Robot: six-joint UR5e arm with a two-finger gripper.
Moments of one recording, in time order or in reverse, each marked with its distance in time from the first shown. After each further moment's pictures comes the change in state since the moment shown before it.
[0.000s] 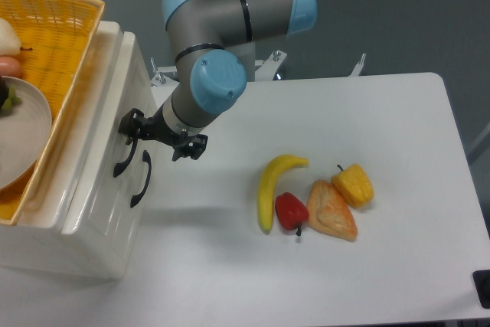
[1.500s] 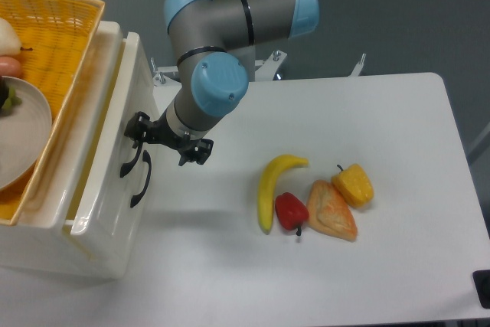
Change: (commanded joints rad) arm 0.003 -0.014 0.029 0.000 0.038 0.044
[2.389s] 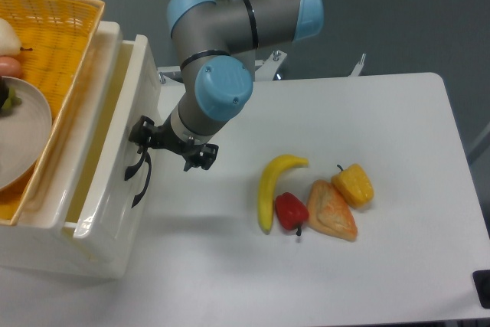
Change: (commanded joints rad) arm 0.008 -0.017 0.020 -0.003 0.051 0.041
